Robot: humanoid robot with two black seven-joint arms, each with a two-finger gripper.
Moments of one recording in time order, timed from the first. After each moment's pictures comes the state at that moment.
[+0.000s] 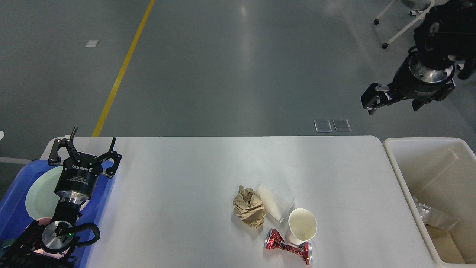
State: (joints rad) left arm -0.25 0.19 -1.42 -0.77 0.07 -0.66 -0.18; right arm 2.15 -0.34 -1.24 1.18 -0.29 0.76 -0.18
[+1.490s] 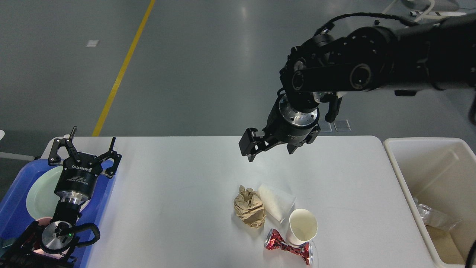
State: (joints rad) left arm -0.25 0.19 -1.42 -0.77 0.07 -0.66 -0.18; right arm 2.11 0.01 -0.93 1.27 0.00 0.64 -0.21
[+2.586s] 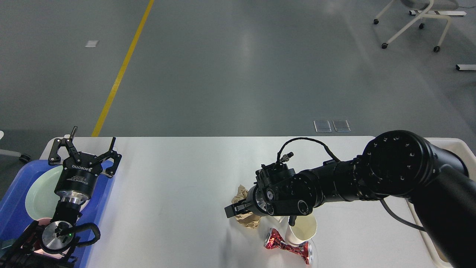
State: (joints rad) left arm -0.25 0.19 -1.42 -0.77 0.07 -0.65 -0.18; right arm 1.36 0.20 -0.83 0.99 -0.47 0.10 -0.21
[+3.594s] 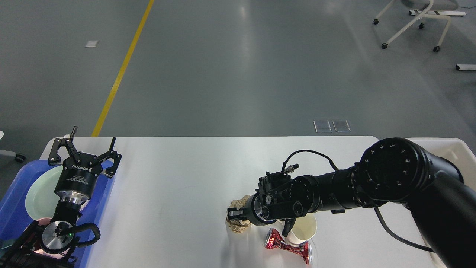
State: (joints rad) left arm -0.25 0.19 -1.42 -0.77 0.07 -0.66 -0.18; right arm 1.33 0.21 -0.82 1.00 -0.25 0.05 -0.21
